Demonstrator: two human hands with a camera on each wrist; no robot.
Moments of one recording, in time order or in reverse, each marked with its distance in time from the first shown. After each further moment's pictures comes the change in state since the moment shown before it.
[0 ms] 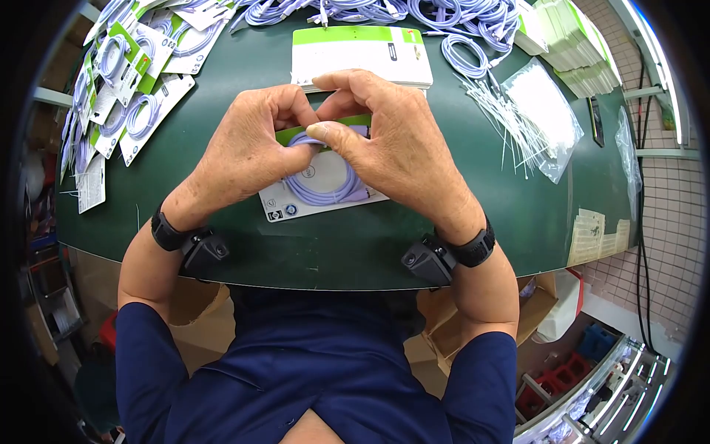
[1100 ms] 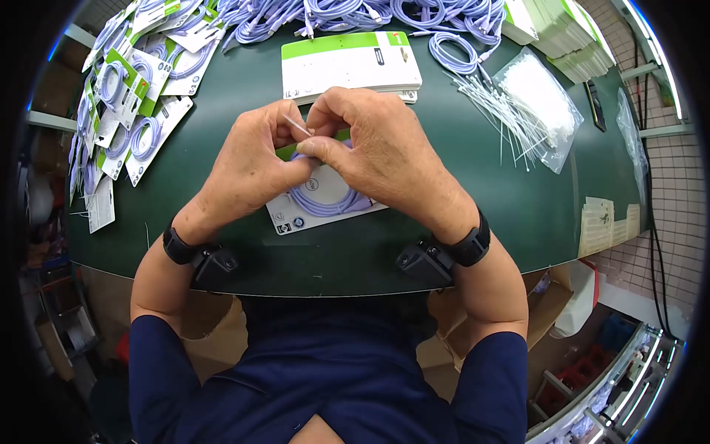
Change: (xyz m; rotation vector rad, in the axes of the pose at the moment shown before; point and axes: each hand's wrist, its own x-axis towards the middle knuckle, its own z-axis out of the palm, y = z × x) left_hand 0.001 -0.001 0.010 -0.024 -0.001 -0.050; right_hand 0.000 0.001 0.001 -0.086 -0.034 0.000
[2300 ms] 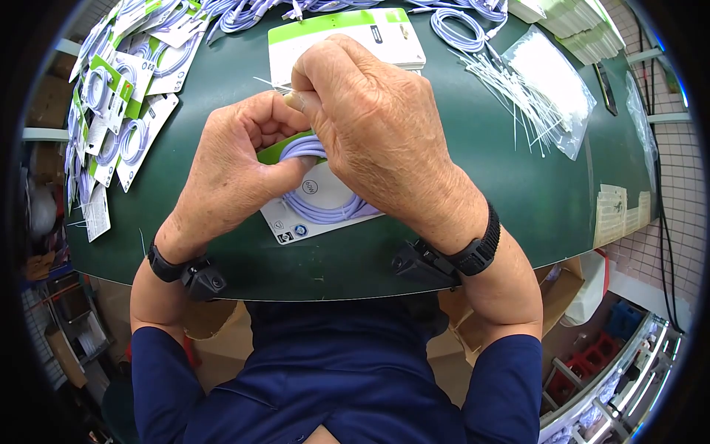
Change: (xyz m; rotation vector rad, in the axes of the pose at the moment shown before) left_hand -0.006 0.017 0.002 -0.121 -0.036 -0.055; right_hand 0.004 0.008 0.013 -0.271 0.371 -0.387
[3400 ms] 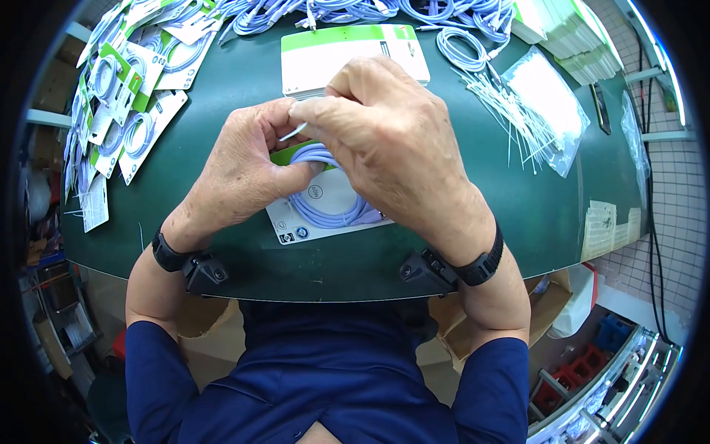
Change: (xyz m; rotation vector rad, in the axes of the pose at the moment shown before) left_hand 0.004 -0.011 -0.004 -0.037 -0.042 0.058; right_hand 0.008 -0.001 -0.019 -0.014 -0.135 -0.149
